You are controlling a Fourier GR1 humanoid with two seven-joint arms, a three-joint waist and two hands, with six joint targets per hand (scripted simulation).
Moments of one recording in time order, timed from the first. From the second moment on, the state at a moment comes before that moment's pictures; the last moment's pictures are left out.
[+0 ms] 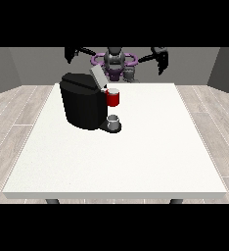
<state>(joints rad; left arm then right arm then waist) -0.58 0.03 0.38 -0.64 -0.43 -0.29 -0.36 -0.19 -0.11 -0.07 -1.30 0.07 -0.06 -0.01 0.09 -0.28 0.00</state>
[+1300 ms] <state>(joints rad) -0.36 0.02 0.18 -1.16 -0.17 -0.31 -0.16 -0.53 -0.19 -0.20 -1.10 -0.06 0.00 0.12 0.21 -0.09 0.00</state>
